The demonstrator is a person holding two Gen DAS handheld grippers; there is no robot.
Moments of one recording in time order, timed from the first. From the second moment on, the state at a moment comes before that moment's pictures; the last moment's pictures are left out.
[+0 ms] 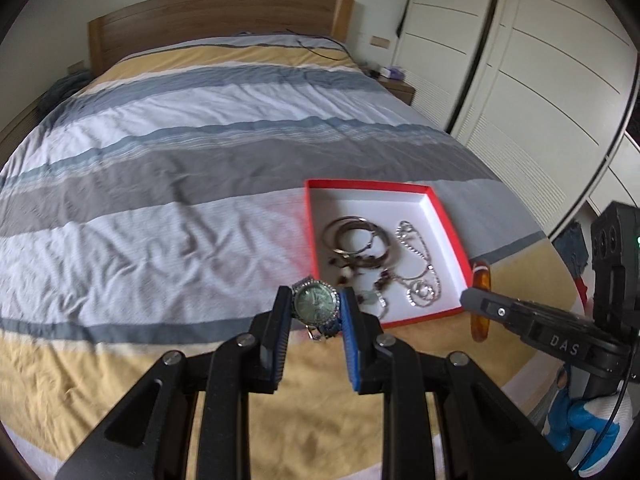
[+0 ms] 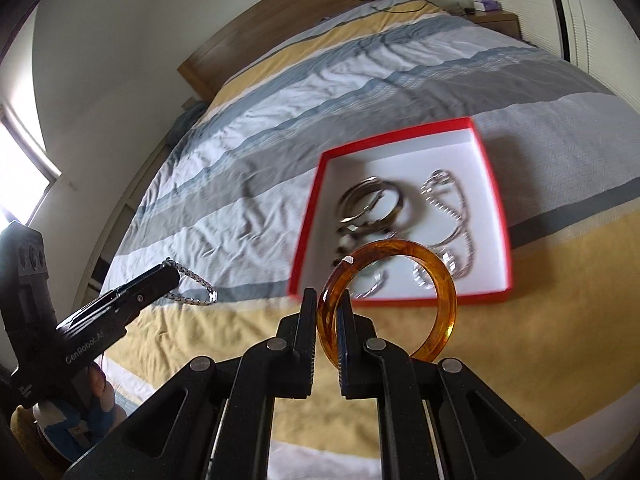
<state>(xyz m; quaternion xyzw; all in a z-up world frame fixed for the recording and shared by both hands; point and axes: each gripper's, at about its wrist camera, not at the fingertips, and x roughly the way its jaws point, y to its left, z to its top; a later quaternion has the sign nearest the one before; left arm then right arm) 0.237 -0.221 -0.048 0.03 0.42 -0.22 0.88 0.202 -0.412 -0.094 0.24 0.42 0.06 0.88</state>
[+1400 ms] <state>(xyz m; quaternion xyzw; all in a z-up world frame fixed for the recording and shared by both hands) 0.297 -0.288 -0.131 0.04 0.51 -0.24 0.83 0.264 -0.453 -0.155 0.20 0.49 0.02 0.85</state>
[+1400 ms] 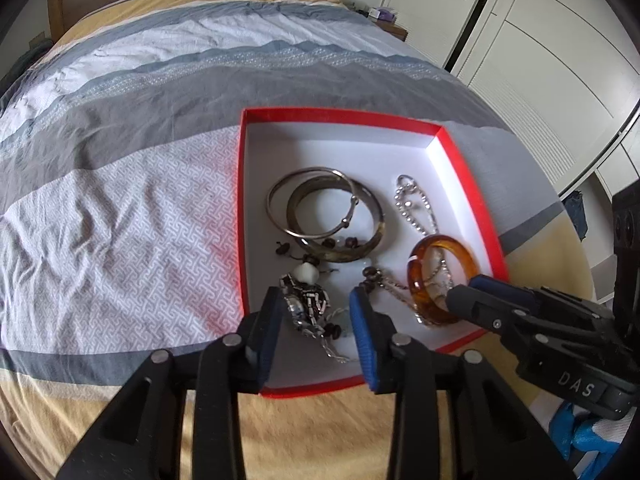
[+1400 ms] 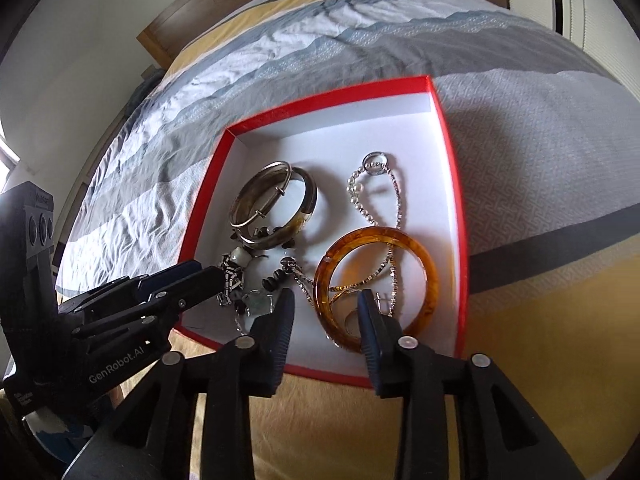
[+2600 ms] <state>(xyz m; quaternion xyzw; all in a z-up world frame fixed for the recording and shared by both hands) 0.047 -0.029 0.034 0.02 0.32 -0.03 0.95 0.042 -0.284 0.005 0.09 0.32 -0.03 0.94</state>
